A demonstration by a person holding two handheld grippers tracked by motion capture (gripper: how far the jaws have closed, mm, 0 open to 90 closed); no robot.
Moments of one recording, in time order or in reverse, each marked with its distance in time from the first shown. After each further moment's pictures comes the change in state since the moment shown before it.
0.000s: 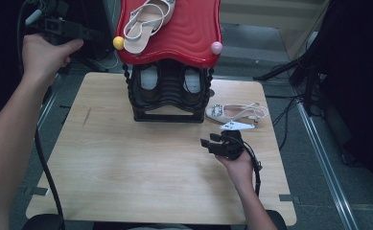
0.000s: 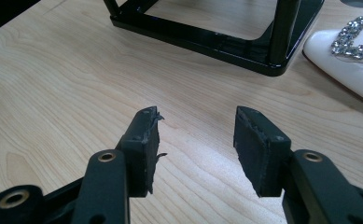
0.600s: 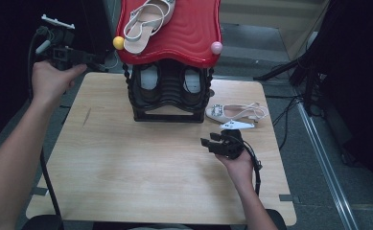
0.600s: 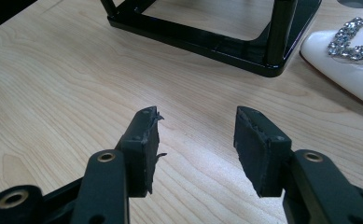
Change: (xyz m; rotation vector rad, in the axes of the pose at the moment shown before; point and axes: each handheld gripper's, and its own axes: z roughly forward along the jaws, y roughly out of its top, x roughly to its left) left arm 0.019 -0.055 0.031 0.020 0.001 -0.019; right arm -0.001 0.001 0.001 0.002 -0.005 0.007
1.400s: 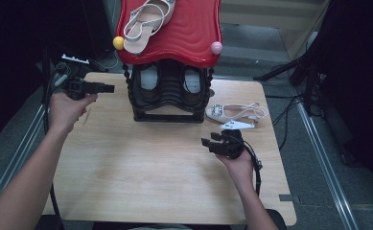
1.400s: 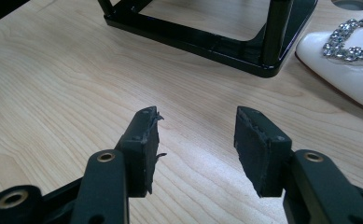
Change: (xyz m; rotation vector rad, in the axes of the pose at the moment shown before) left arm 0.008 -0.073 0.048 0.067 -0.047 -0.016; right arm -0.002 -0.001 0.000 -0.002 -0.011 -0.012
